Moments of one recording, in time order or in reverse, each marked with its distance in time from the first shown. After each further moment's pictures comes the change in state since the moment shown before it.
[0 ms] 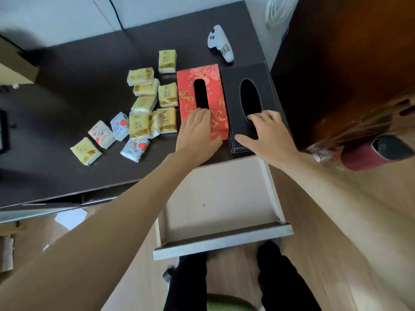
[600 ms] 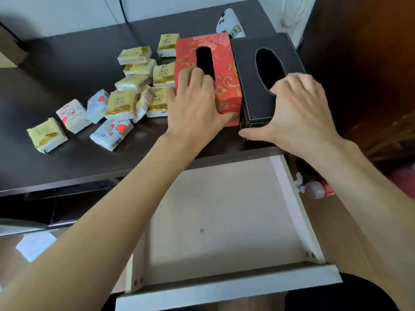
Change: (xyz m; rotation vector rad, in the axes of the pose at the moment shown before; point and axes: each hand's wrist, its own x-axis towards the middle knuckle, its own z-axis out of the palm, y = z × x) left_hand 0.013 -0.022 0.063 0.294 0.515 0.038; right_hand 0.009 0.018 0.056 -0.320 0.399 -0.085
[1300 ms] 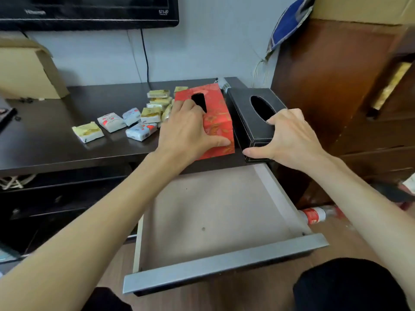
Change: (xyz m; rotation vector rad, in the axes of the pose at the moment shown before) left_hand -0.133 -0.030 -0.088 -0.238 0.093 0.076; right_hand -0.133 -0.042 -0.047 0.107 0.137 0.049
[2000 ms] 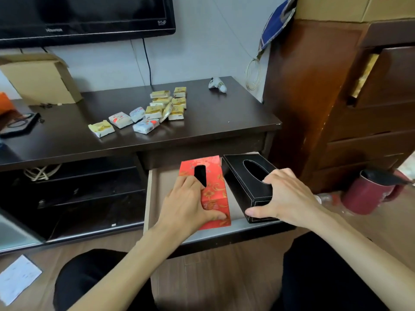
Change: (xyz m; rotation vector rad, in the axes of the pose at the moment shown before) left_hand -0.185 0.026 0.023 0.026 -0.263 -0.014; right_hand -0.166 0.019 0.015 0.039 -0.313 0.007
